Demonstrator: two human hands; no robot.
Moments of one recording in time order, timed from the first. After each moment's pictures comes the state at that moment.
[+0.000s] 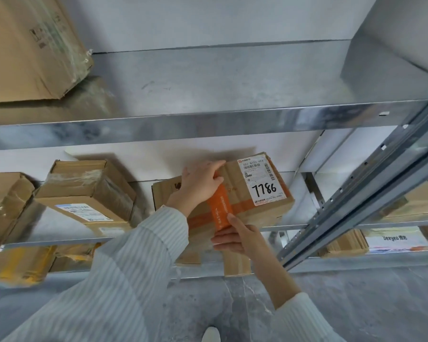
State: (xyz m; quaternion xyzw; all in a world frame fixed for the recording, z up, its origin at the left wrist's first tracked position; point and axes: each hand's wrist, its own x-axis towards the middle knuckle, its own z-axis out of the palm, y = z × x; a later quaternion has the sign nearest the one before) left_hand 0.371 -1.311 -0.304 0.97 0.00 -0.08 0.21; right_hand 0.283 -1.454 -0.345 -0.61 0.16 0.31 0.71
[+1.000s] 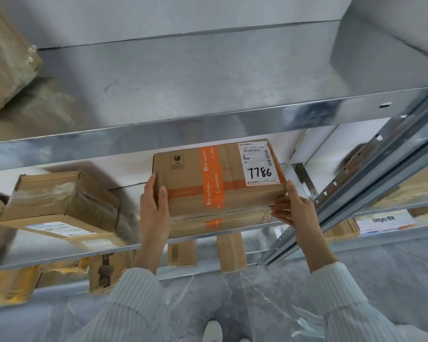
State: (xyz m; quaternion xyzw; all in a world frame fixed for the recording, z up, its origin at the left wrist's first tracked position) left_hand 0.329 -1.262 -0.381 0.86 0.19 0.13 0.45; right_hand 0.342 -1.543 -0.355 -0.66 0.30 0.06 0.69
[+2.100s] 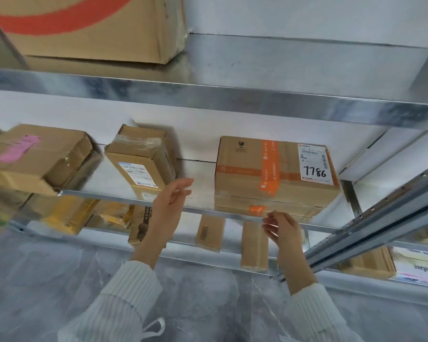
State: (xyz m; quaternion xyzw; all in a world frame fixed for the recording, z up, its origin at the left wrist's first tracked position) left_hand 0.208 -1.198 -0.339 0.78 0.18 0.15 0.57; right_hand 0.260 -1.433 -0.361 -0.64 0.24 0.13 0.71
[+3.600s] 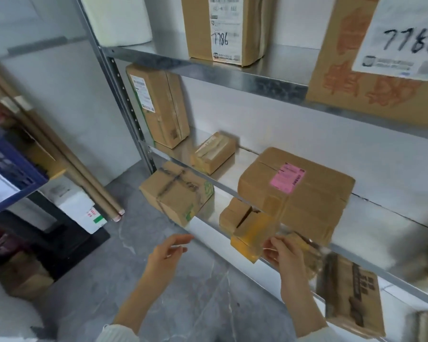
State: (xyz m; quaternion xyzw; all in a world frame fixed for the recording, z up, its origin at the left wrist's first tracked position) left_hand -0.142 -0.555 -0.388 0.71 0.39 0.20 0.55; right_hand 0.038 -0.728 -0.359 -0.67 0.05 0.30 0.68
